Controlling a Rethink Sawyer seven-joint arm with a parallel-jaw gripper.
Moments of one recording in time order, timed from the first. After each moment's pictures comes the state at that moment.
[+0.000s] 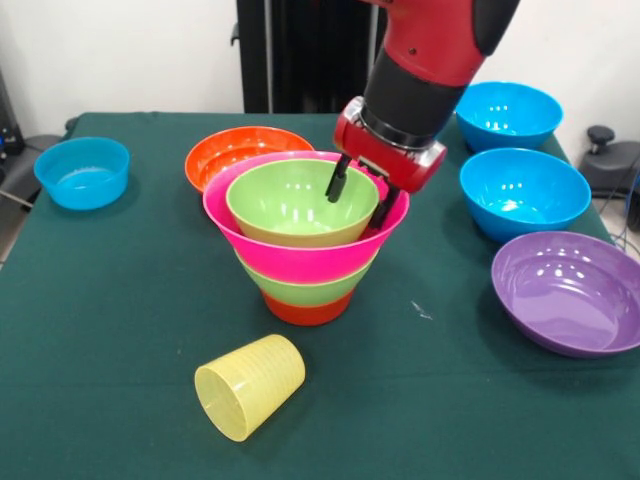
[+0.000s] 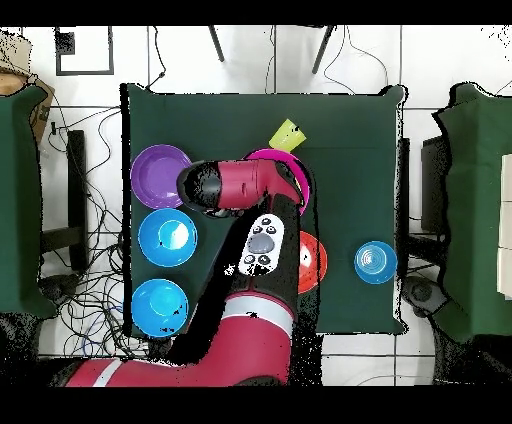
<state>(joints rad) 0.02 -0.45 -0.21 1.36 -0.13 0.72 2.33</state>
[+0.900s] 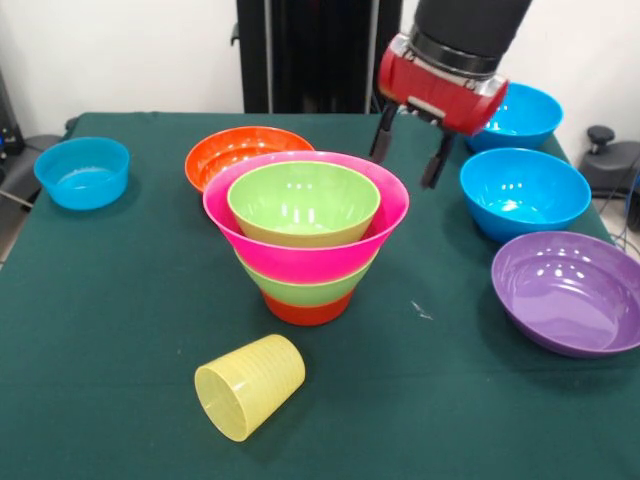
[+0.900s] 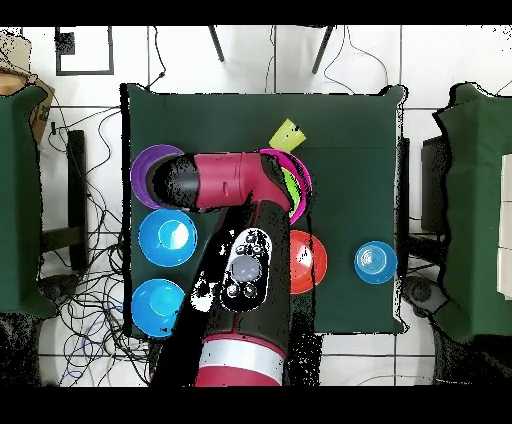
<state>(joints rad) 0.06 -0.59 -0.19 1.39 -0.10 0.74 2.33</state>
